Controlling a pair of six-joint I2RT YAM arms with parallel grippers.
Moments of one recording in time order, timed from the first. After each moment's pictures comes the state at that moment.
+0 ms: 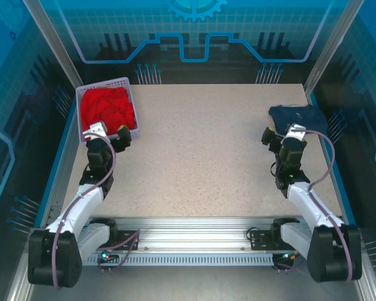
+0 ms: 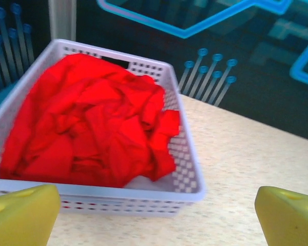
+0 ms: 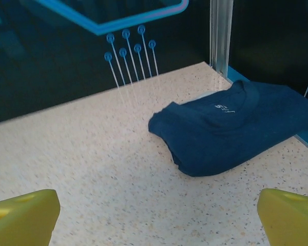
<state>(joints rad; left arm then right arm) -0.02 0.98 0.47 0.26 -0.17 -0.38 0.02 1.00 0.45 0.27 0.29 0.29</state>
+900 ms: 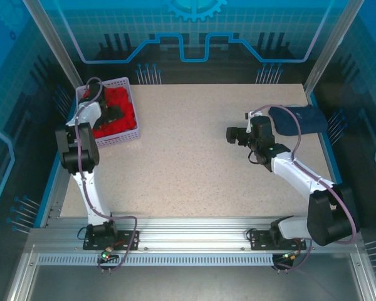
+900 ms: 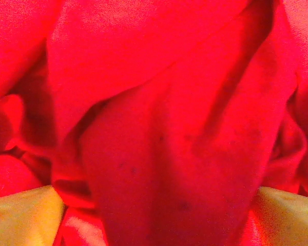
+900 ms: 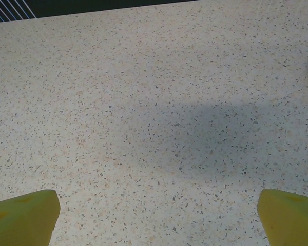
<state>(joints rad) 0.22 2.21 1.77 -0.69 -0.04 -0.36 0.29 1.34 0.82 -0.09 0.10 0.26</state>
